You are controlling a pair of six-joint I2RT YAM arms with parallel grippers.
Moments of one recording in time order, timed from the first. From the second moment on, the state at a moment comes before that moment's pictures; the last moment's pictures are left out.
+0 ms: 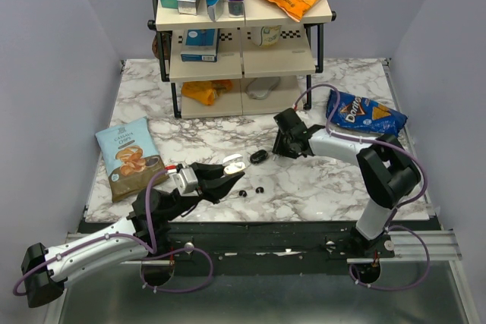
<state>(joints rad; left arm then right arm) -1.06 0.45 0.22 0.64 0.04 -0.06 0.62 1.76 1.02 -0.30 0.20 0.81</state>
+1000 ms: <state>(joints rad) -1.09 0.40 0.22 0.59 0.03 -0.08 0.66 1.83 1.13 -0.45 0.28 0.85</state>
